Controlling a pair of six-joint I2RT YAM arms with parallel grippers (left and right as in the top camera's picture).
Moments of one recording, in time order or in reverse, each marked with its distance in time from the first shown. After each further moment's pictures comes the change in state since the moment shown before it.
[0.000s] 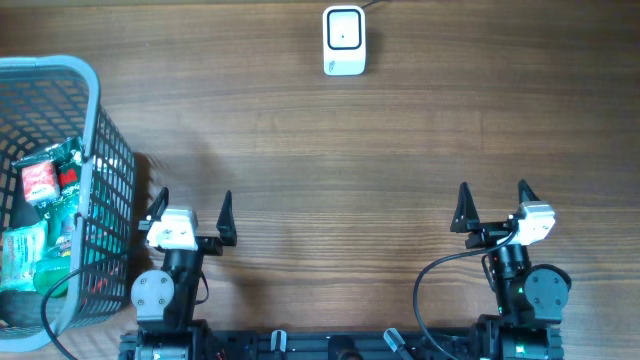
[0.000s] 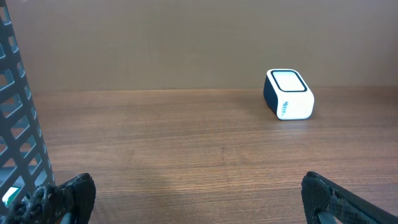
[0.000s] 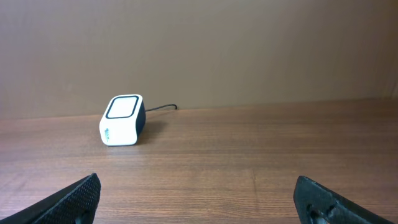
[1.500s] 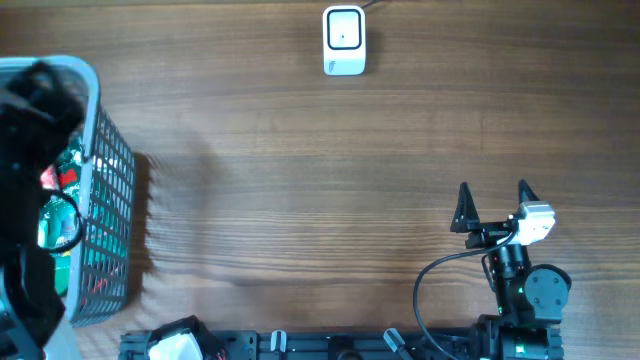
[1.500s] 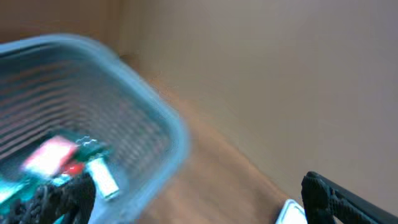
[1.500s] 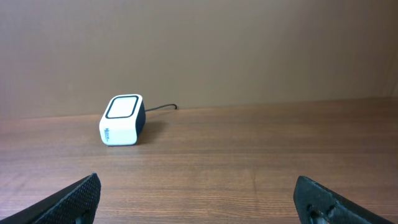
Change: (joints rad) left arm 0.333 1.046 1.684 -0.954 -0.158 -0.519; right arm 0.000 0.001 0.000 0.000 0.000 0.000
